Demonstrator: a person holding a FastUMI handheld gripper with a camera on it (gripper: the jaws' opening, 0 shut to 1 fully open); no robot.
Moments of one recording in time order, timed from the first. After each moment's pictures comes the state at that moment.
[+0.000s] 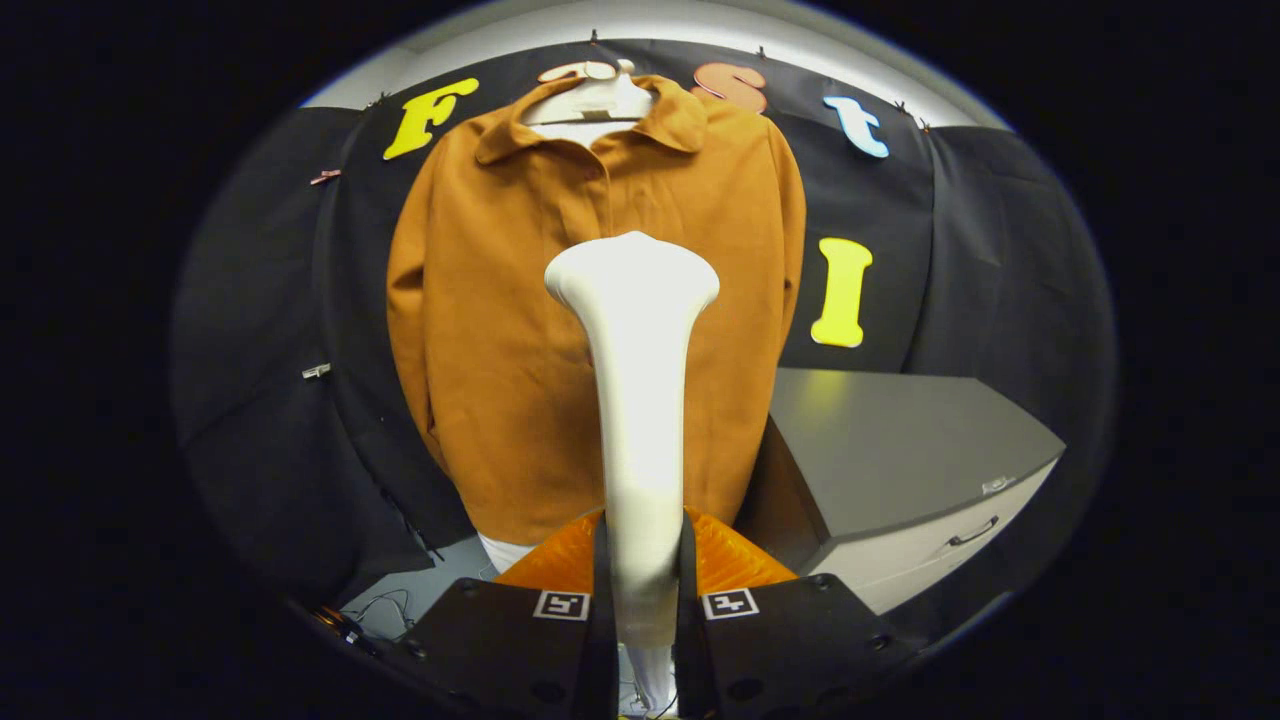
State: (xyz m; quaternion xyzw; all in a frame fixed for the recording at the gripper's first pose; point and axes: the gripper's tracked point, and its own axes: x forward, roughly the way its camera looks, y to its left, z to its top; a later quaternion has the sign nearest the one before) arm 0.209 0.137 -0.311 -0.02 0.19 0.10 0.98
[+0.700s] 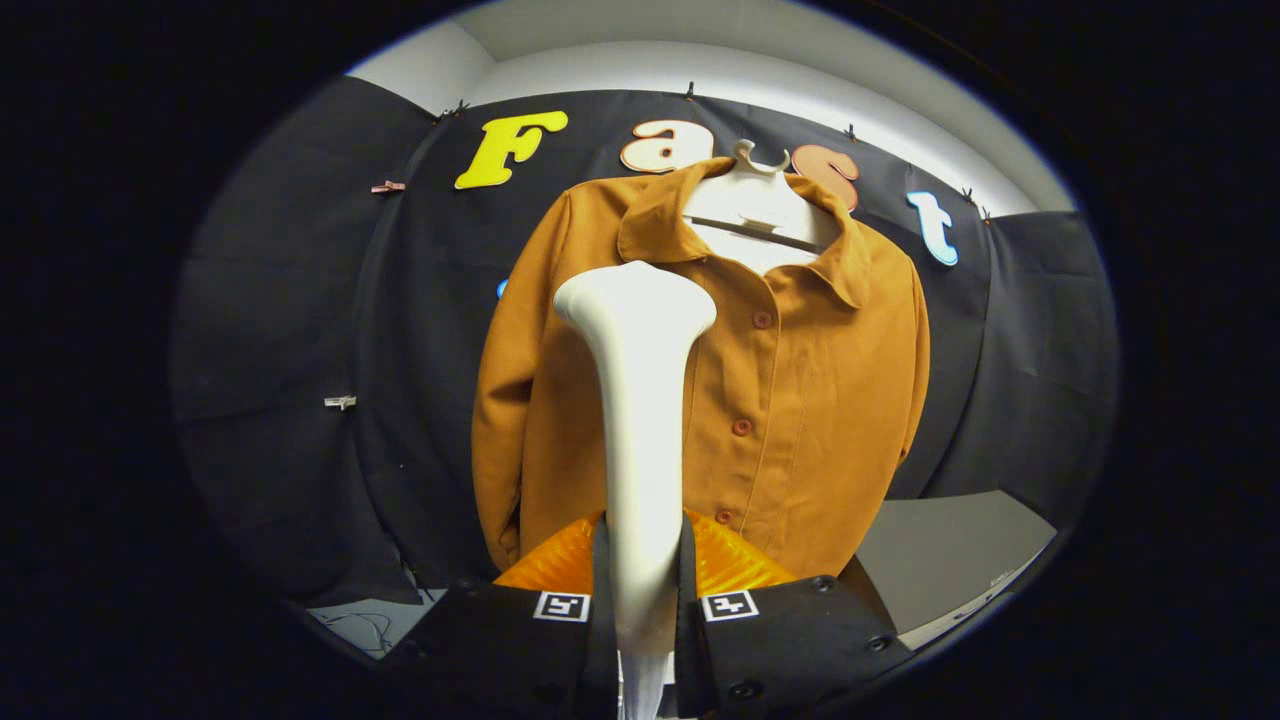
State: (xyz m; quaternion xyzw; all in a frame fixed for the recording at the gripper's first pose) arm 0.252 0.260 -0.232 -0.07 0.08 0.13 0.99
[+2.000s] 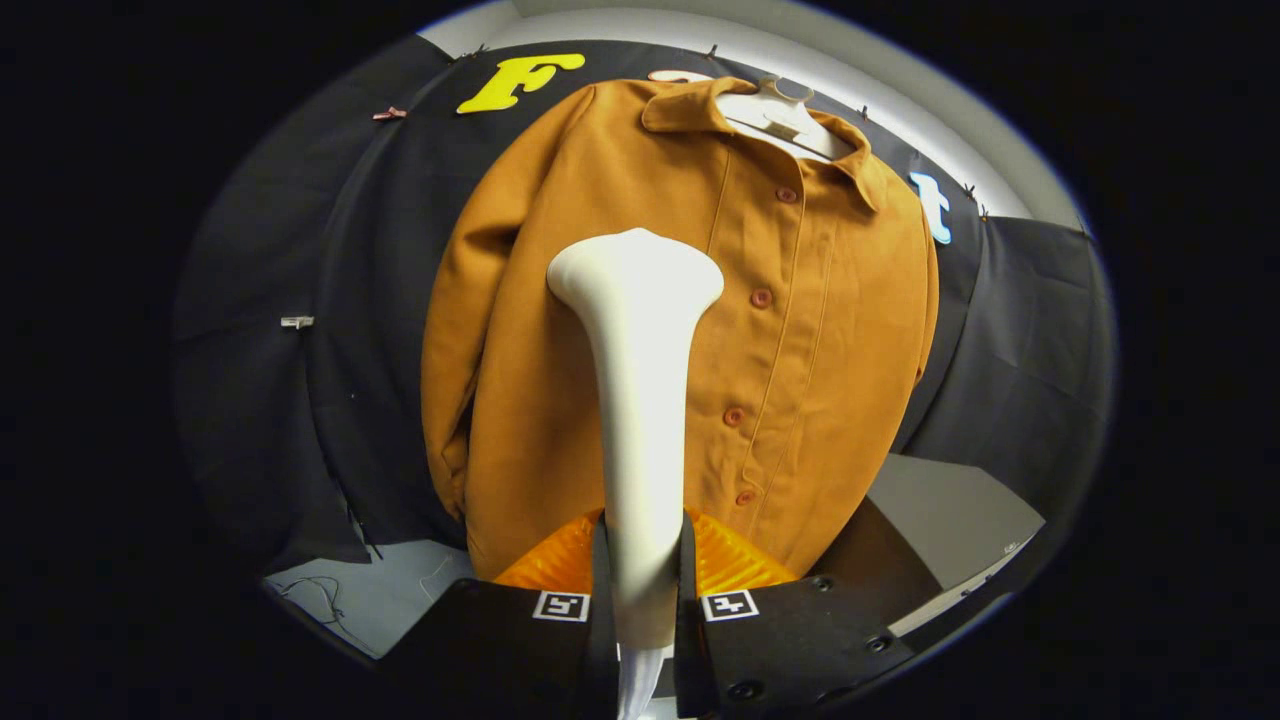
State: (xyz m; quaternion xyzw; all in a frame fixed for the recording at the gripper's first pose) arm 0.249 0.235 -0.359 -0.13 0.16 0.08 0.98
